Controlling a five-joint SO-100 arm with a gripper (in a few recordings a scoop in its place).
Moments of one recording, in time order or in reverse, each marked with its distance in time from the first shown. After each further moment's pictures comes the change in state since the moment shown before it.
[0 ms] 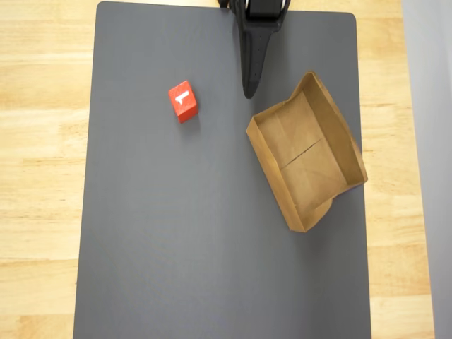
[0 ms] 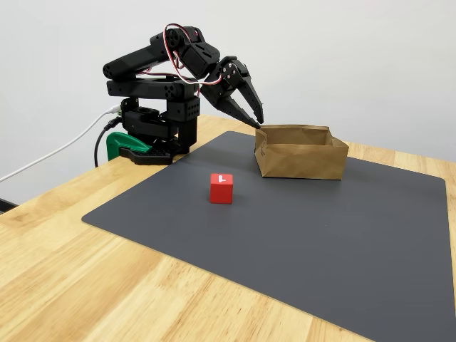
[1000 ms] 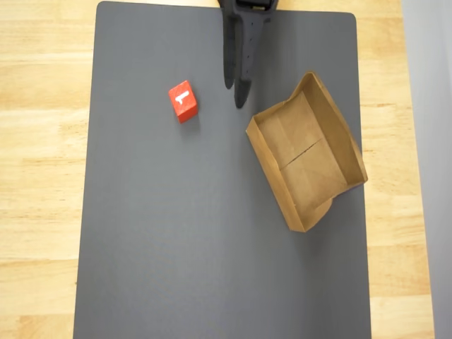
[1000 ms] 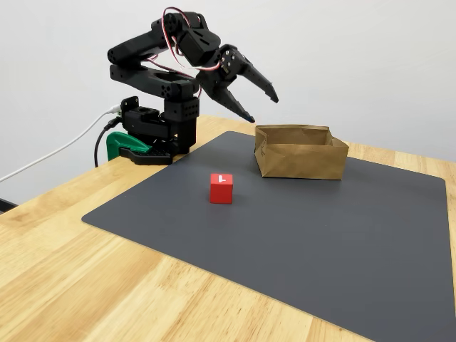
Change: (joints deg) arm 10.8 -14.2 -16.3 6.0 -17.0
